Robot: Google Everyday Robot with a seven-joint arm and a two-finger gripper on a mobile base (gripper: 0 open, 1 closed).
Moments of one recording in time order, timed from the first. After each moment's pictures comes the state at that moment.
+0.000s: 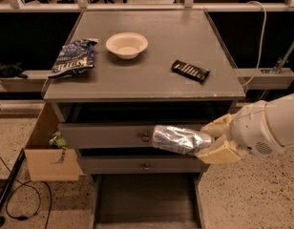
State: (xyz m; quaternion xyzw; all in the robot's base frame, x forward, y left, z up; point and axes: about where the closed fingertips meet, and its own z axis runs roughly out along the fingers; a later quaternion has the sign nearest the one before) arm 0.402 -0.142 0.832 -0.55 0.76 0.16 0.30
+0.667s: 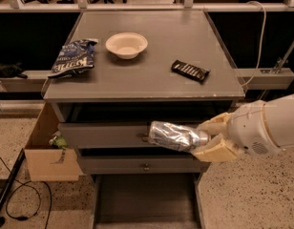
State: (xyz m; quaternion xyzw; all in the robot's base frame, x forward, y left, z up) arm 0.405 -0.130 0.838 -0.55 0.75 0.17 0.32
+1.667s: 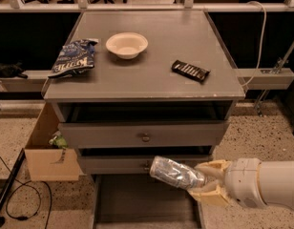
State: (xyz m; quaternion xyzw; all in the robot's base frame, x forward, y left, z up) arm 0.360 -0.133 0.736 -0.49 0.77 0.21 0.36
